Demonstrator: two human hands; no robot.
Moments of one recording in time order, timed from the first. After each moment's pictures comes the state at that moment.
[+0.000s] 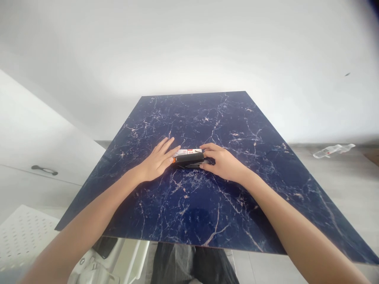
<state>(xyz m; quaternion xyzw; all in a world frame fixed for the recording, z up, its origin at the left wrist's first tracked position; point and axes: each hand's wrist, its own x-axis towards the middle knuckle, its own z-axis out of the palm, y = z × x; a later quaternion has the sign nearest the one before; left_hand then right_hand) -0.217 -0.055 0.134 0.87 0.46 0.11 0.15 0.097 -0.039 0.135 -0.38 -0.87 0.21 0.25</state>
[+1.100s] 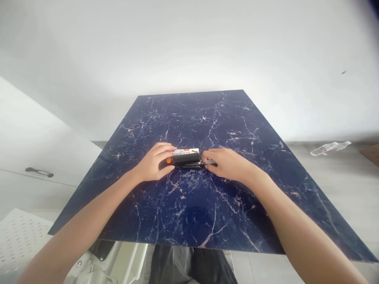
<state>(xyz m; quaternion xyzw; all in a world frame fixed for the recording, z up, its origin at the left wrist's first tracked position) -0.209 -0.047 0.131 0.91 0.32 0.26 0.04 0.113 -0.041 0.162 -0.38 -0.91 0.13 0.09</state>
